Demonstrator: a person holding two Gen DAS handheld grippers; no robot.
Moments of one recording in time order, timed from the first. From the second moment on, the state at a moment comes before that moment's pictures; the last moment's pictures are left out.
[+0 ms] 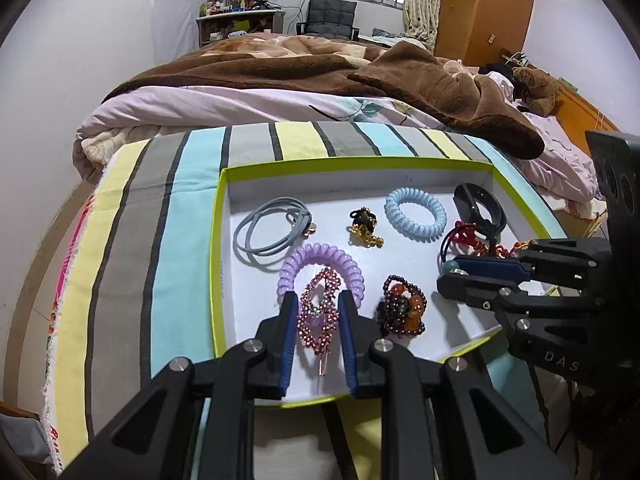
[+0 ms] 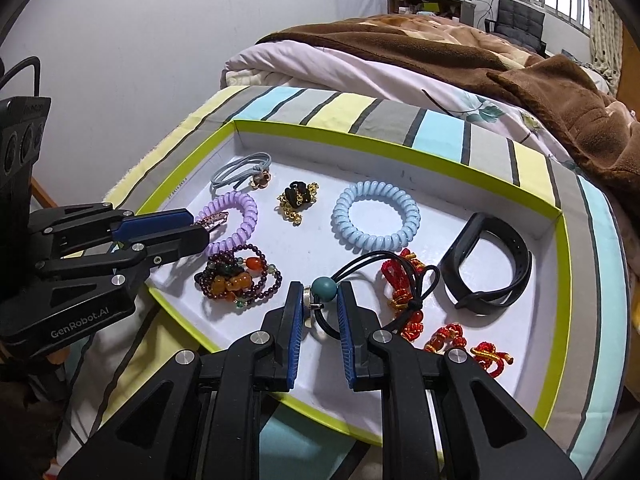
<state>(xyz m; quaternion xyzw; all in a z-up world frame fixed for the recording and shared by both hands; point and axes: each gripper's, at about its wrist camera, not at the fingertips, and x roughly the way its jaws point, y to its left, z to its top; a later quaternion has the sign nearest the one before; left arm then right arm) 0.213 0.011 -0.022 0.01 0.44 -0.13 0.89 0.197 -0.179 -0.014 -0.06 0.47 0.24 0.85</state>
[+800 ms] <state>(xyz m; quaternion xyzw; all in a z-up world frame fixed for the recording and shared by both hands) 0.208 0.013 -0.013 0.01 0.43 -0.10 0.90 0.186 -0.183 -0.004 -0.06 0.45 0.23 0.86</state>
